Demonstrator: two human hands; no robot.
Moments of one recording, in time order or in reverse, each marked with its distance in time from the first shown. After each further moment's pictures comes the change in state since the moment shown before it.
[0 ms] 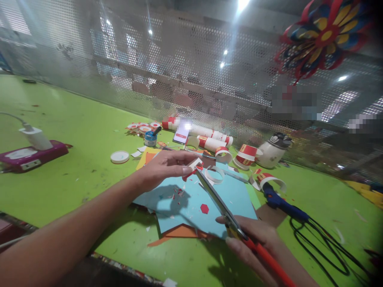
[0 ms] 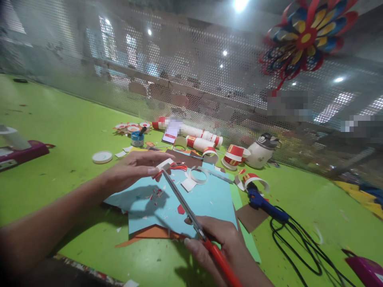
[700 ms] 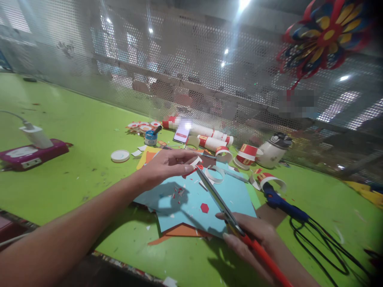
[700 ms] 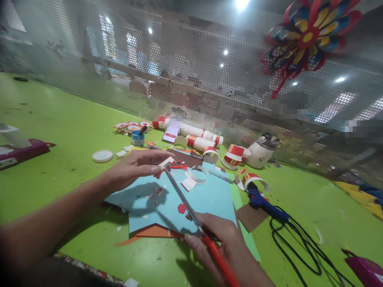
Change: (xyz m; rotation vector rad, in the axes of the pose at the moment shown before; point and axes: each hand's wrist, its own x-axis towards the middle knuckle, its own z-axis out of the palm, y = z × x) left_hand 0.002 0.000 0.002 0.039 0.059 0.004; right_hand 0.004 -0.002 0.003 -0.001 -0.001 0.036
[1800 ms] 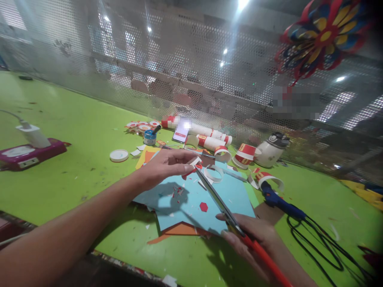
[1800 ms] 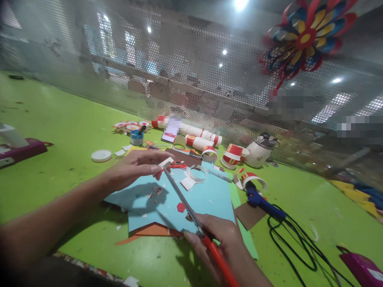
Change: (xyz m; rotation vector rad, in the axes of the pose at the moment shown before) left_hand -0.001 -0.001 -0.001 -0.003 -0.033 -0.006; right_hand 0.000 0.004 0.002 -0.092 0.064 -0.096
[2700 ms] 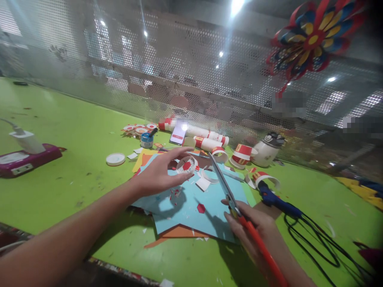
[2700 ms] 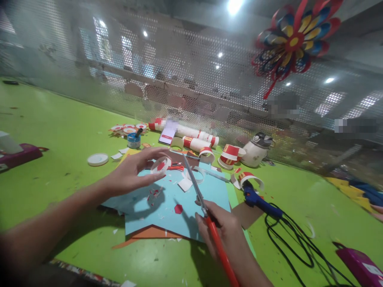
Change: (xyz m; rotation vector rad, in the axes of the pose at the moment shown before) left_hand -0.002 -0.003 0.005 0.483 0.162 0.127; right_hand -0.003 0.016 0.006 -0.051 0.163 0.260
